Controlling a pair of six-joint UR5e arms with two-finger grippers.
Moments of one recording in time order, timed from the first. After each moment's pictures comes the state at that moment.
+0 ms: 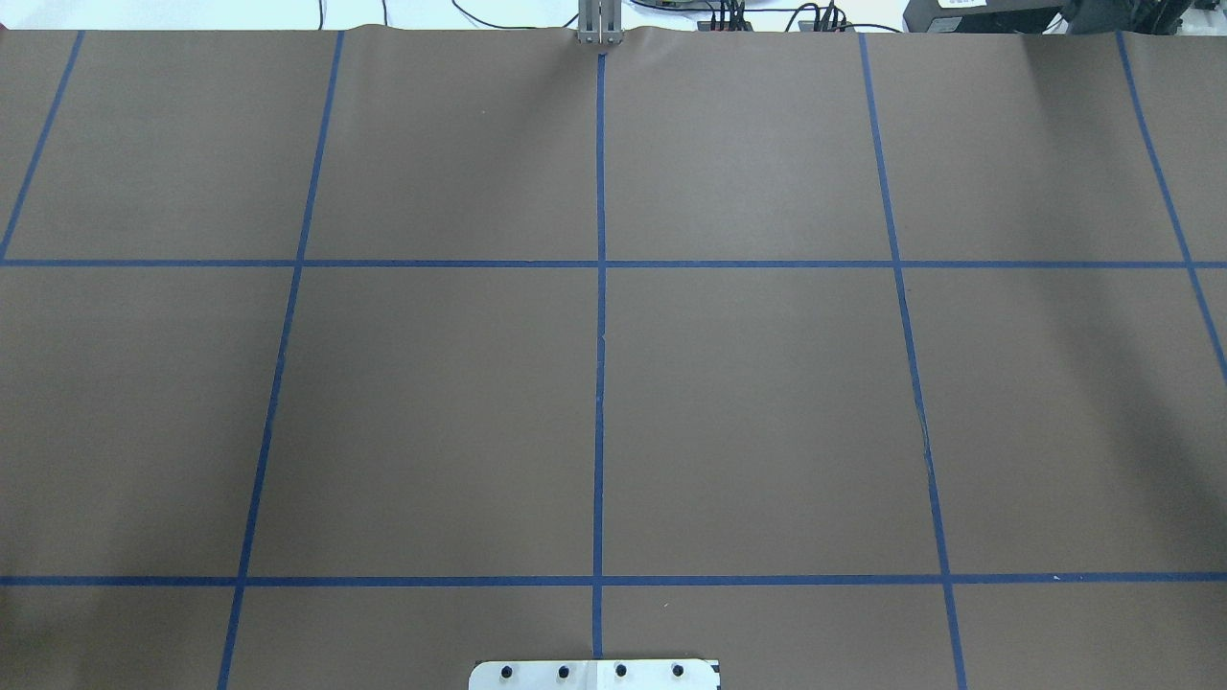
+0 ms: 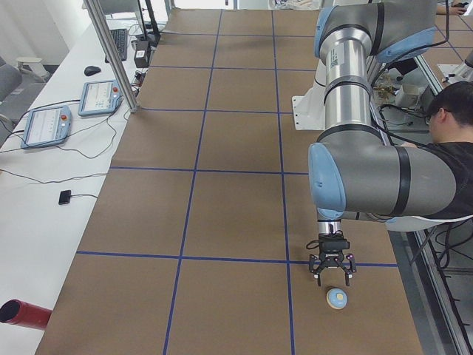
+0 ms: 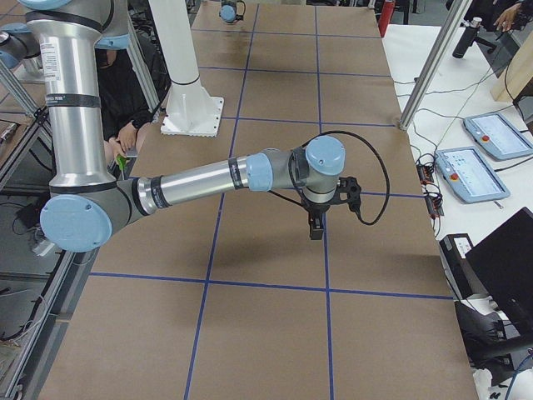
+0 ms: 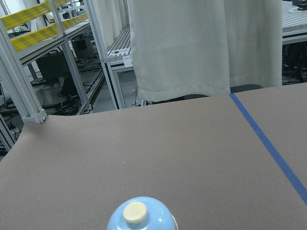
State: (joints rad) left arm 0.22 -0.89 -1.87 -1.70 -1.69 -3.25; right arm 1.50 -1.52 1.80 -1.70 2.42 0.10
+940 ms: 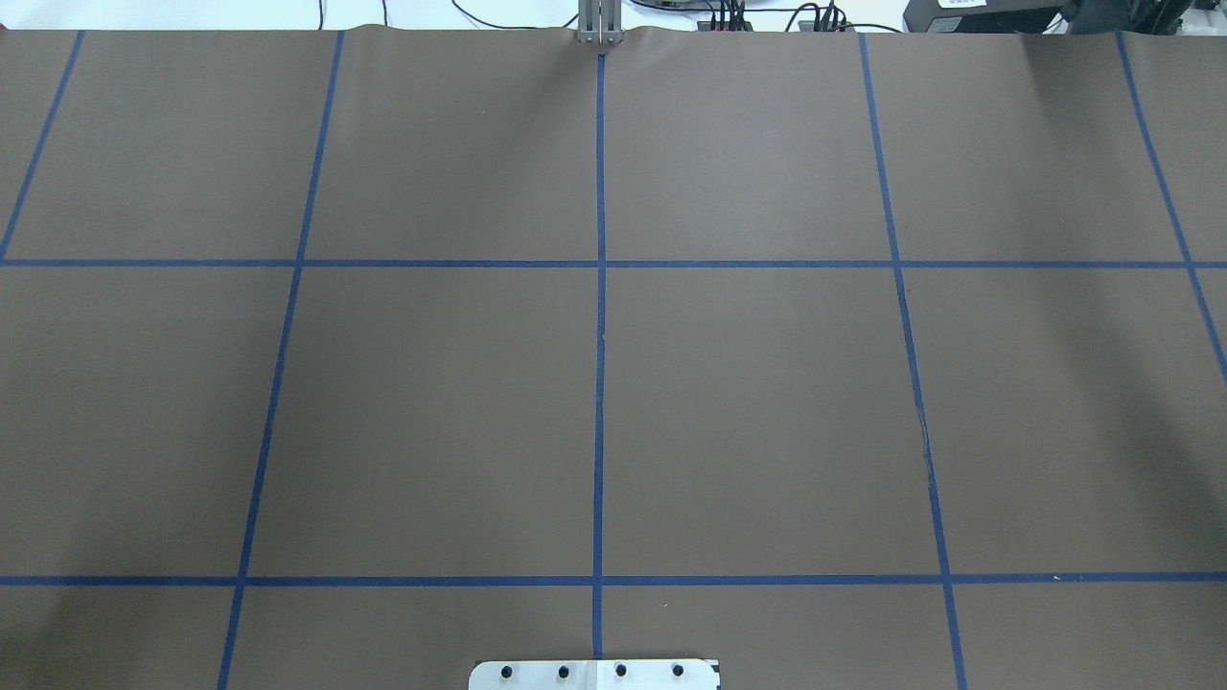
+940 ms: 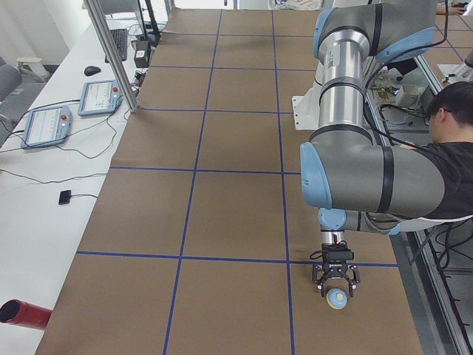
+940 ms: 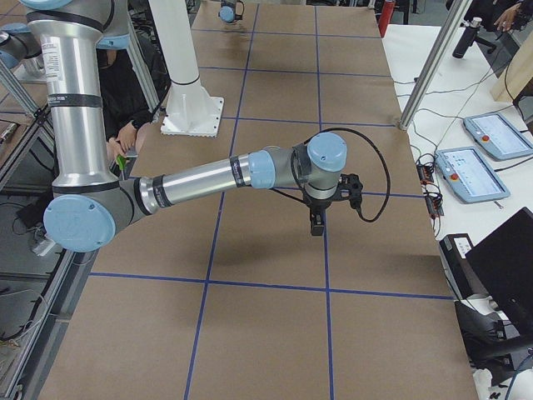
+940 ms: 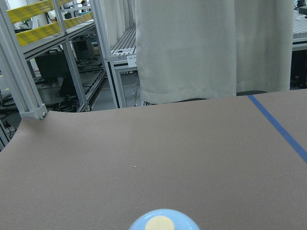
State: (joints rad) left arm 0.27 -0.89 -1.78 -1.78 -1.71 -3.29; right arm 1.49 -1.51 1.80 -1.70 2.43 0.12
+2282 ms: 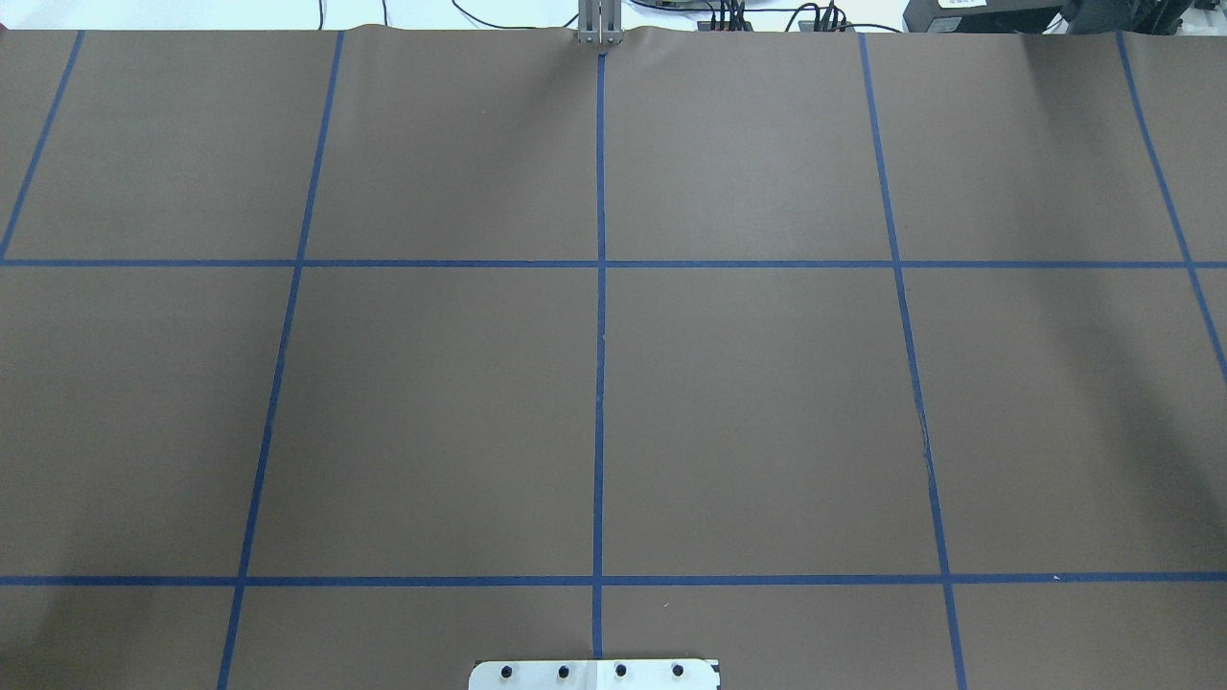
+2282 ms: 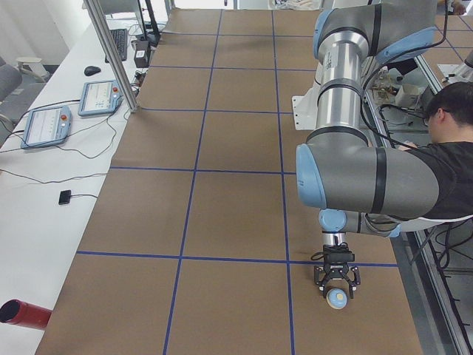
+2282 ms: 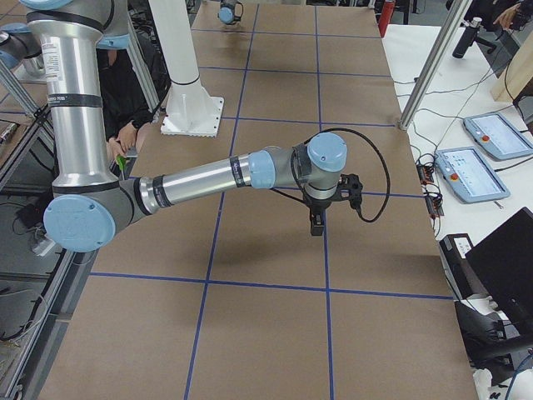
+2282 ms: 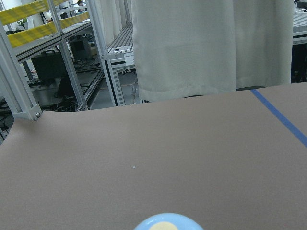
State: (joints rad) left arm 0.30 -0.91 -1.76 -1.79 -1.71 -3.32; right arm 1.49 -1.51 1.80 -1.70 2.43 0.12
